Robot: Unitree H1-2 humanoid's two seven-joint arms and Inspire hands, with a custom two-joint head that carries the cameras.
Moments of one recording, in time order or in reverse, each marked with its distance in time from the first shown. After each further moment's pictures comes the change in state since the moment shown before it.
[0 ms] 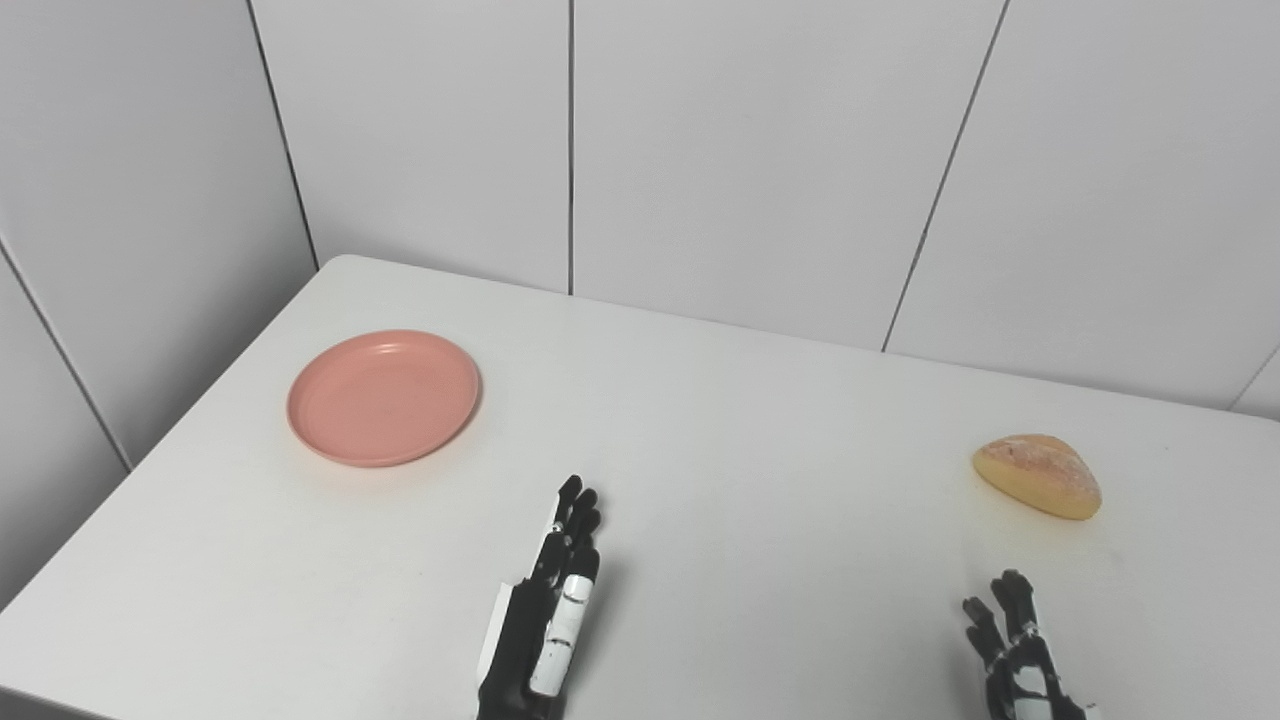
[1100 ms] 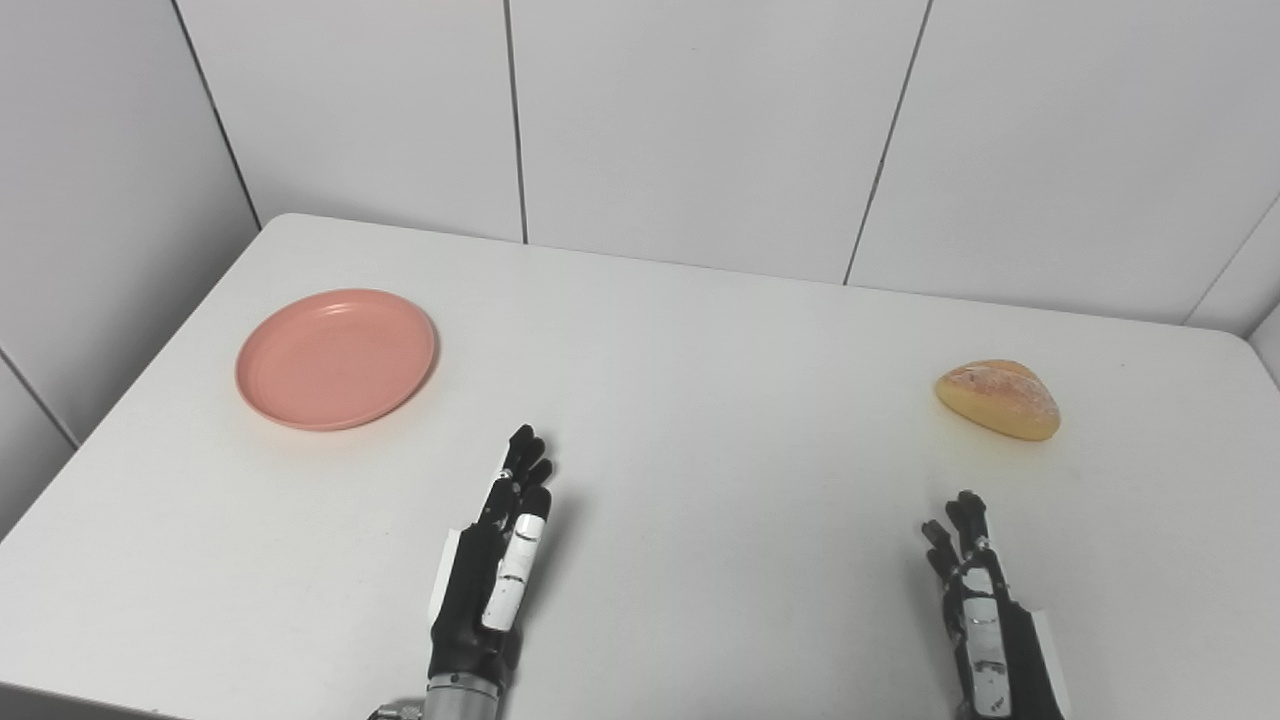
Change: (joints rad) left arm 0.000 0.024 0.016 -0.065 -0.026 0.106 -0.013; right arm -0.002 0.016 0.015 -0.062 -0.014 0.105 -0.028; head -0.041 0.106
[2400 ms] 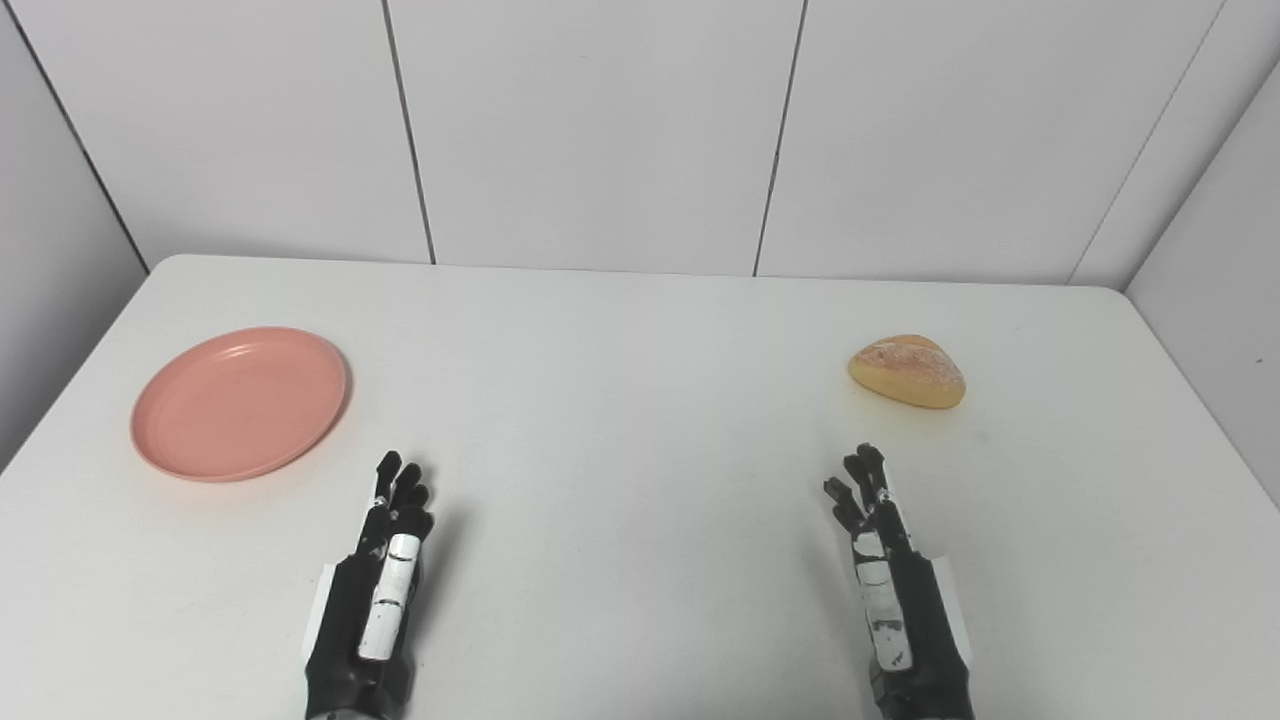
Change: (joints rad) left arm 0.008 0.088 0.081 -0.121 -0.131 0.163 -0.045; right arm 0.013 0.091 0.062 -0.090 -0.147 0.039 -0.070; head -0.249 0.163
